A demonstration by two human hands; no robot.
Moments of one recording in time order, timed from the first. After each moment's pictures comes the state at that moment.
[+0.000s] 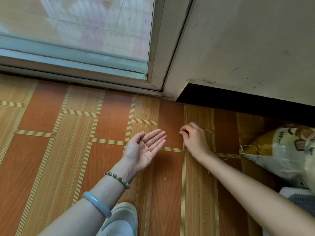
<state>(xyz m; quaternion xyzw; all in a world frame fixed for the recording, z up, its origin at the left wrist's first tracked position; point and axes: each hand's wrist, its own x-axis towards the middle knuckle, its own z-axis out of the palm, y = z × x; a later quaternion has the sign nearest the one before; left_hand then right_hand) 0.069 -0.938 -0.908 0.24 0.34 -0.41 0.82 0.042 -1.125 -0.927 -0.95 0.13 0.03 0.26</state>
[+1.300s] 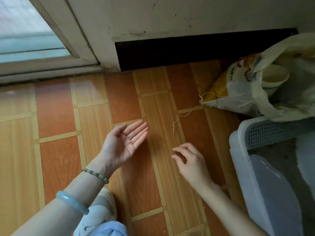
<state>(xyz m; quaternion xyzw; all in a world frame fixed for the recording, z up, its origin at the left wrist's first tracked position) 0.018 -0.985 -0.914 0.29 0.31 -0.52 0.75 -0.158 -1.122 -0.917 -0.90 0.27 0.02 0.33</state>
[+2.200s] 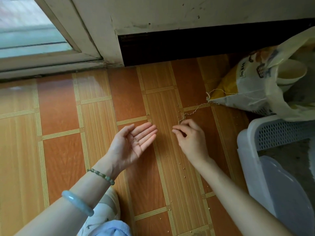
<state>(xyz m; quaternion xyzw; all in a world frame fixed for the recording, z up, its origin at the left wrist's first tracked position) 0.010 -0.988 -0.916 0.30 0.31 -0.54 0.72 -0.102 -1.145 -0.939 -0.92 0.27 -0.08 0.29</state>
